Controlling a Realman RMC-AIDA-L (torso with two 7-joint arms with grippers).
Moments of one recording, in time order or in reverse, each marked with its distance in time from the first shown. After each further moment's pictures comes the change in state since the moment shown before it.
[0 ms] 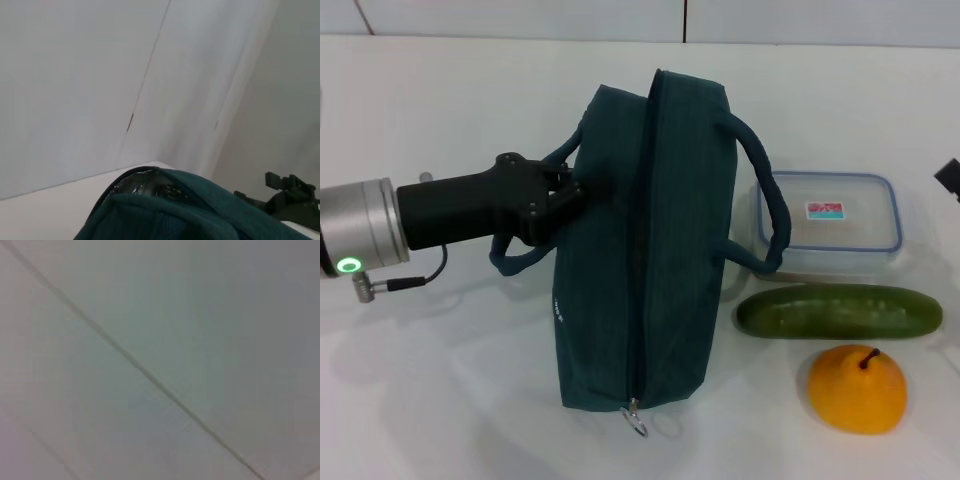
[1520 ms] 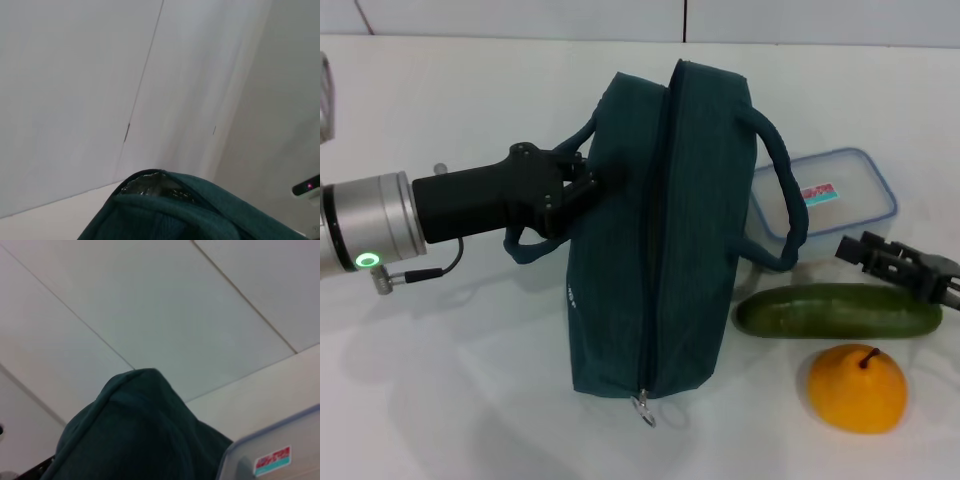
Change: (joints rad) left arm -0.025 -0.013 -0.003 -0.039 -0.024 -0.013 0.066; right arm 0.129 -0.085 -0.124 -0.018 -0.268 0.157 0.112
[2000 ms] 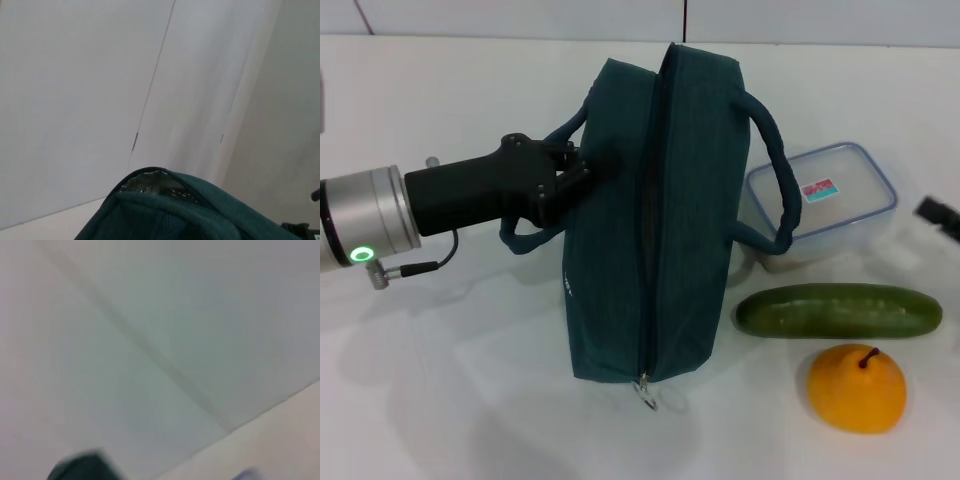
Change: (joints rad) left arm 0.000 0.000 -0.025 0.000 -0.005 -0.002 0.001; right arm -0.097 -0.002 0.211 -0.019 0.001 -0.001 0.004
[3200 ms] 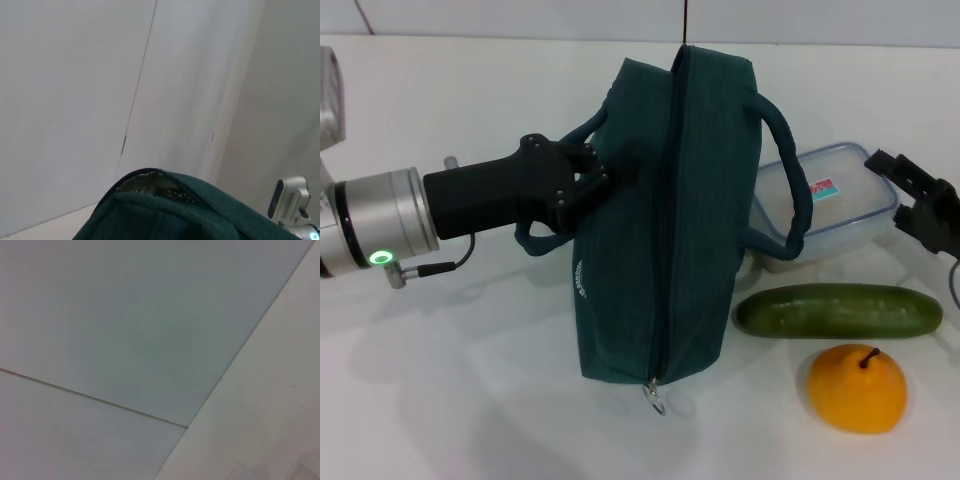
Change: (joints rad) left arm -0.011 -0.022 0.003 0.000 0.008 0.002 0.053; right arm 0.133 0.088 0.086 0.003 -0.013 0.296 0.407
